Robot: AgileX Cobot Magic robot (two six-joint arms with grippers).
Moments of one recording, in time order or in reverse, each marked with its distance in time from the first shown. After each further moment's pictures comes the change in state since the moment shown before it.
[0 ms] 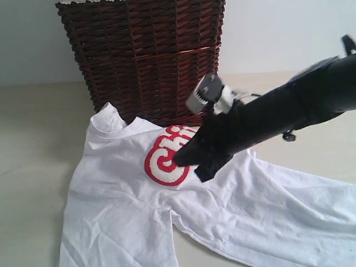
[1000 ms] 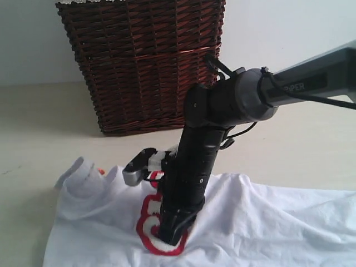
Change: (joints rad) left arm 0.000 0.000 0.000 0.002 0.000 0.000; right arm 0.284 0.288 -0.337 -0.773 0.253 0.868
